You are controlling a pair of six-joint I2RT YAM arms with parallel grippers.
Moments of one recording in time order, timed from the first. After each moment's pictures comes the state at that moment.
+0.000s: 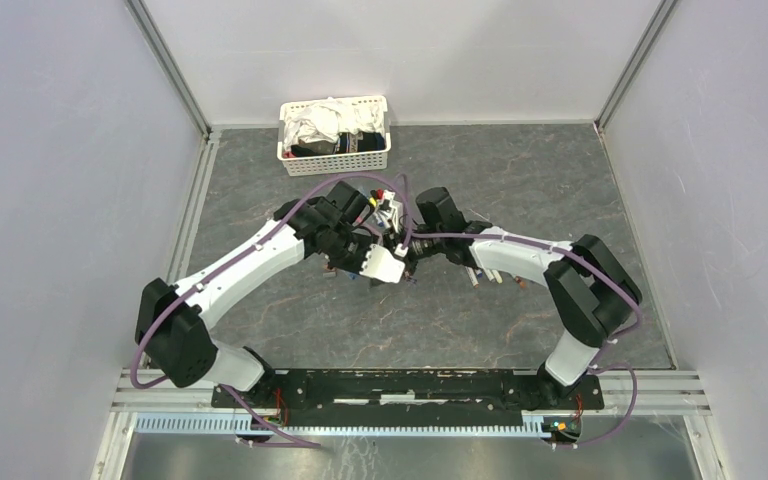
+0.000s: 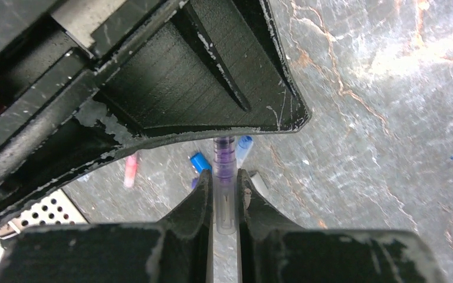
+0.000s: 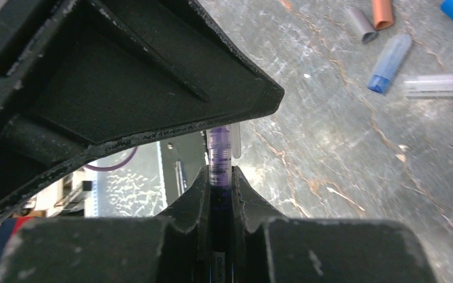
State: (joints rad) left arm -0.68 1.43 1.22 -0.97 0.29 1.27; right arm 0.70 1.72 1.01 0.09 -0.93 0.36
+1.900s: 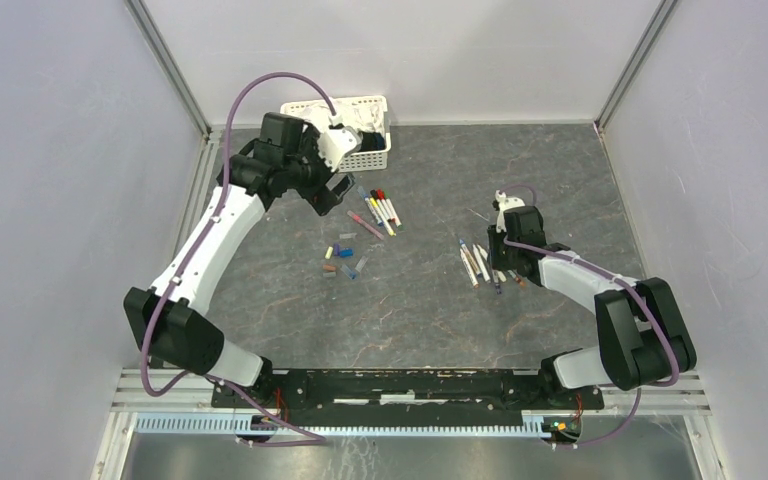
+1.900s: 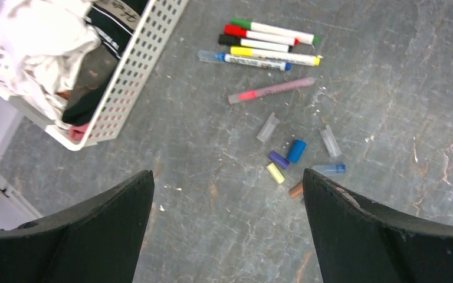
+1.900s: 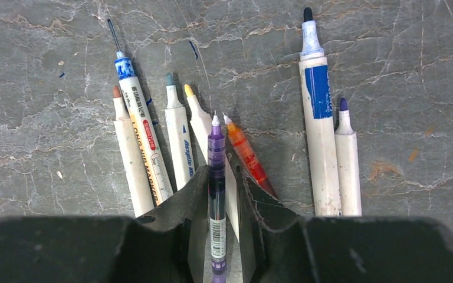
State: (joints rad) left arm -0.34 1.47 1.52 -0.78 0.24 0.59; right arm 0.27 1.40 0.62 -0.08 0.02 0.15
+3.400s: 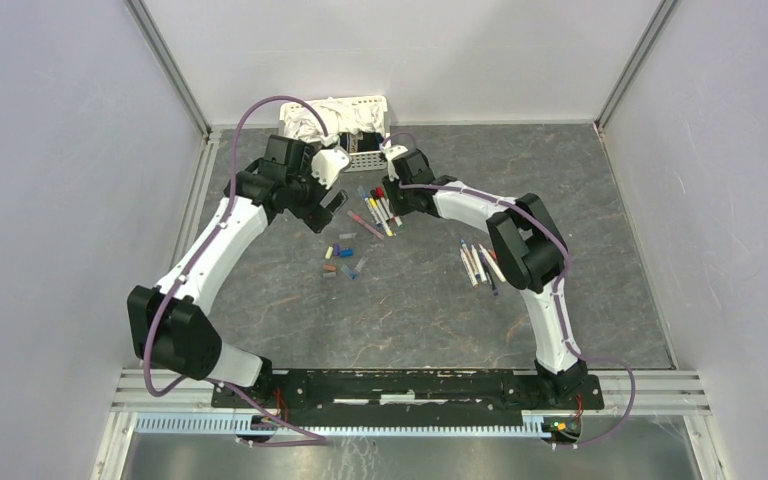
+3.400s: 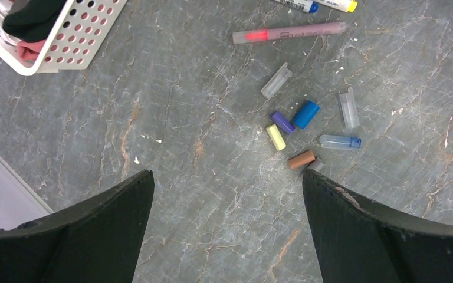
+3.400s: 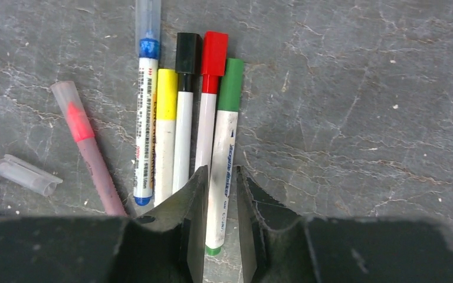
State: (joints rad) left arm -0.32 1.45 1.32 -0.74 0.11 0.50; right arm 0.60 2.21 1.62 -0.19 0.00 0.13
